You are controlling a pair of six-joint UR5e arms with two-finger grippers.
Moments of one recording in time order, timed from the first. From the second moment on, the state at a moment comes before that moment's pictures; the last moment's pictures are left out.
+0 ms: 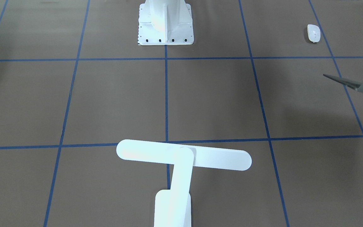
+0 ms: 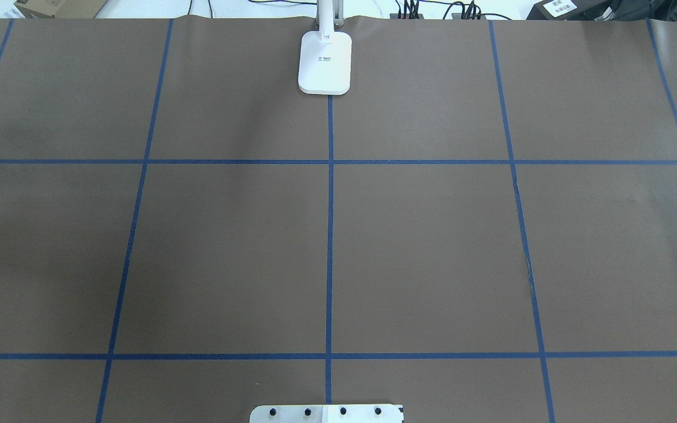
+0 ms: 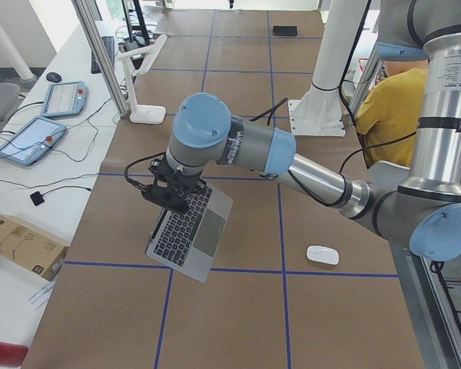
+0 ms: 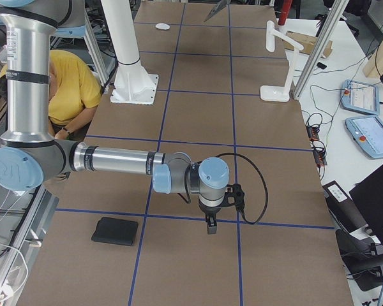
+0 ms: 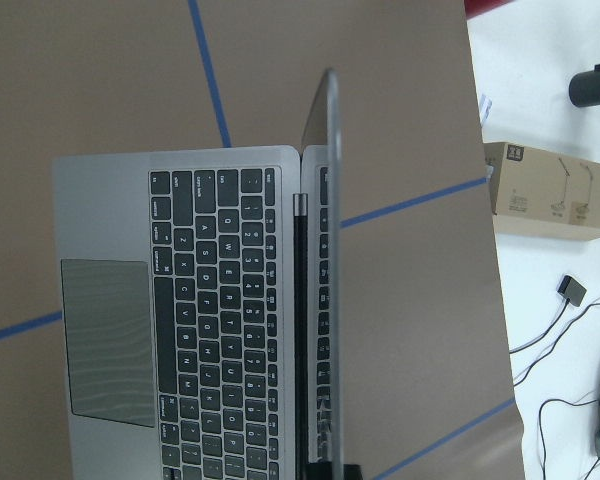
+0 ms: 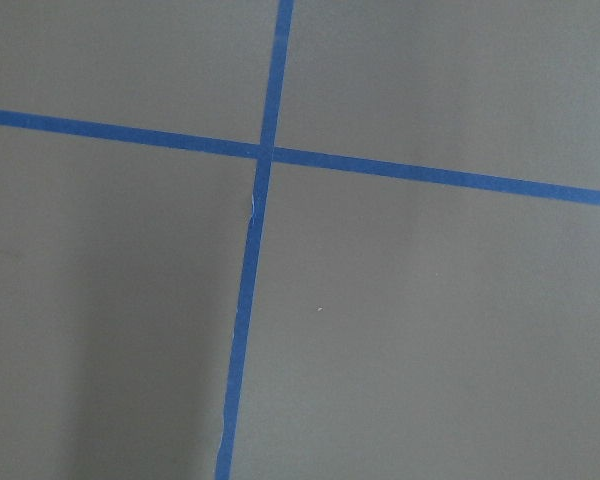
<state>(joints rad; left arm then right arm) -1.81 -1.71 -1.88 -1.40 -2.64 -1.37 1.57 -1.66 1.61 -1.49 2.30 -0.10</state>
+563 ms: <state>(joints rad) -1.54 -1.91 -1.88 -1.47 -2.54 -1.79 1.57 -1.66 1.61 -1.49 2.30 -0.10</state>
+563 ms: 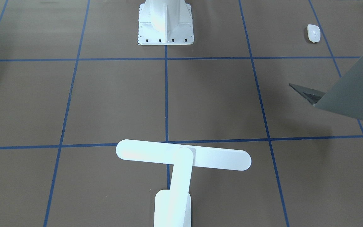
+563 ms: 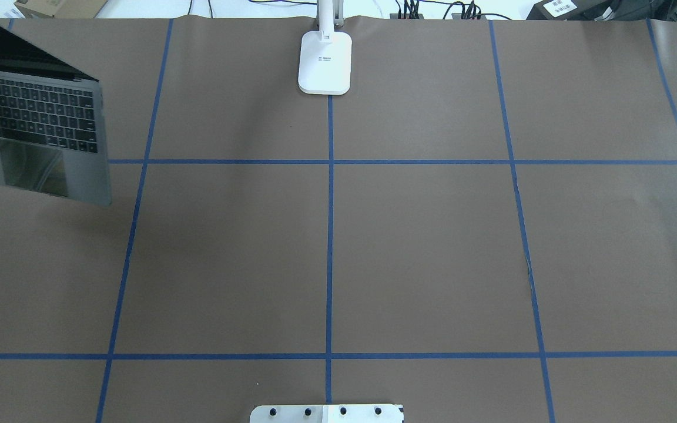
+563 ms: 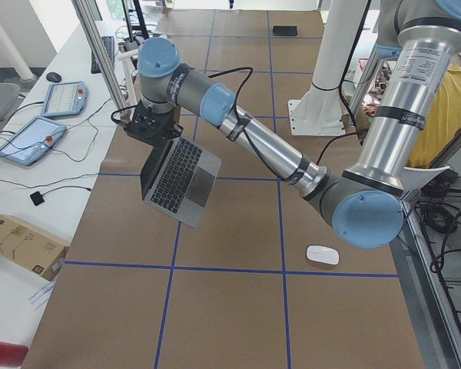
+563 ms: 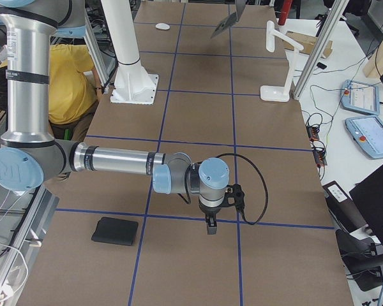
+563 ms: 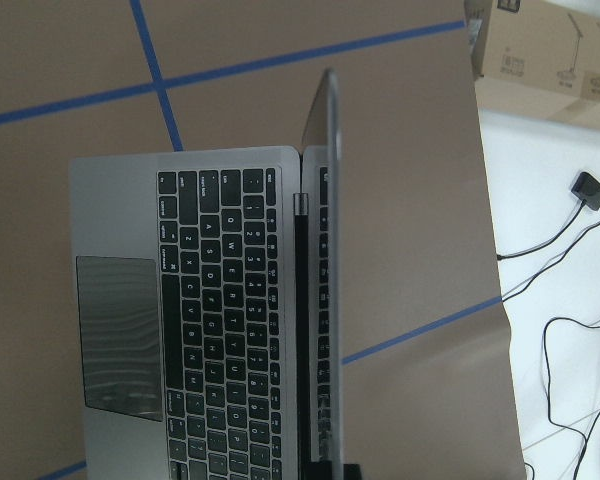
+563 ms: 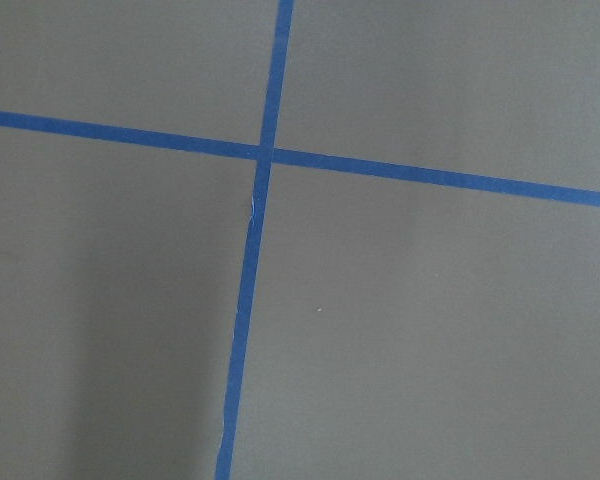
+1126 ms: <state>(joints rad) -1.28 -2.05 -1.89 -1.60 -2.34 -2.29 1.57 -1.66 1.61 -1.49 2.31 -0.10</state>
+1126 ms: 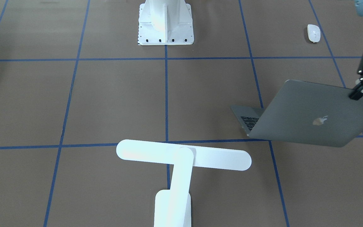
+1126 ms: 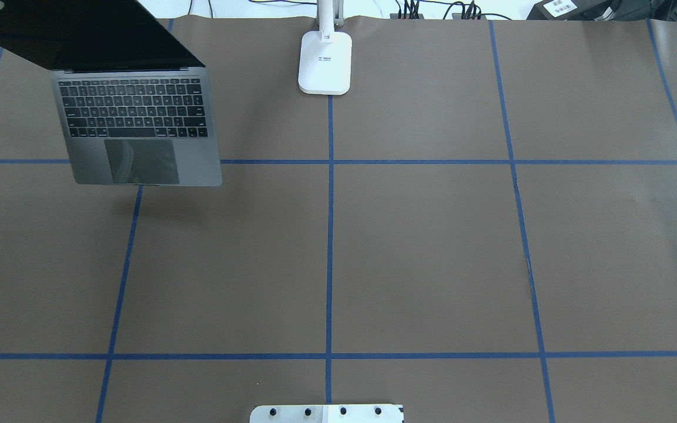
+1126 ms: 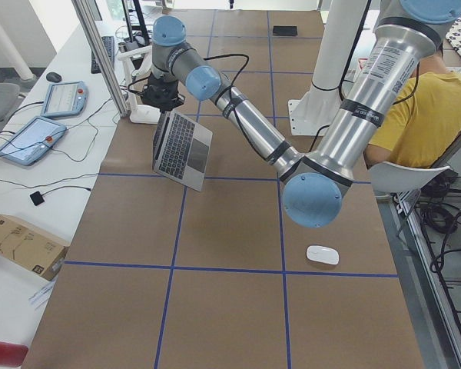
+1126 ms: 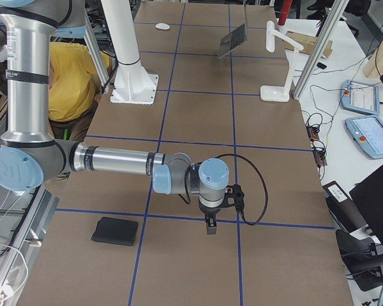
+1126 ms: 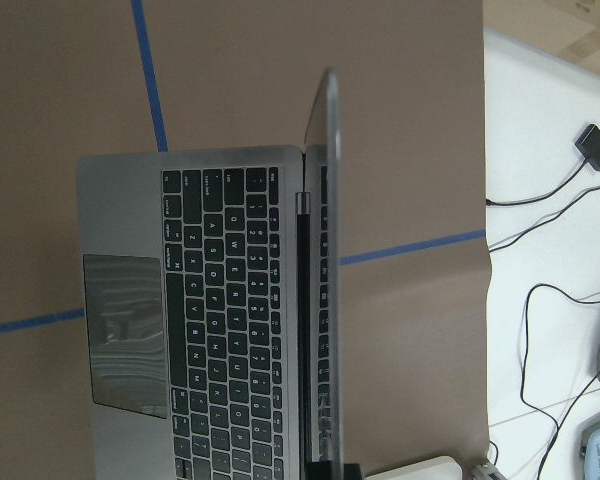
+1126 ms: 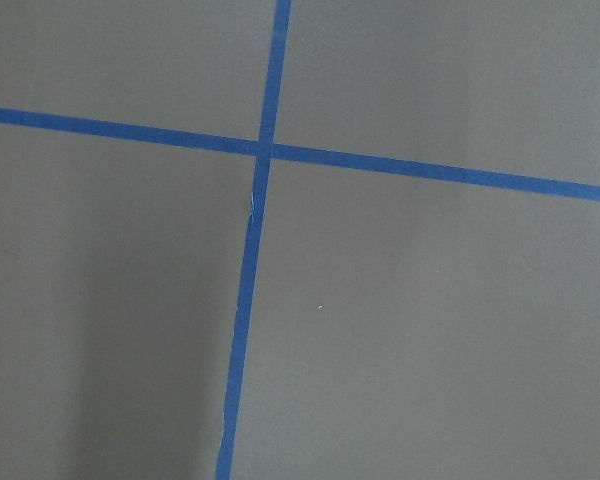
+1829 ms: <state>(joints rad) -1.01 -2.11 -1.98 -1.59 -2.09 -2.56 1.57 -1.66 1.61 -1.49 2.32 -0.10</state>
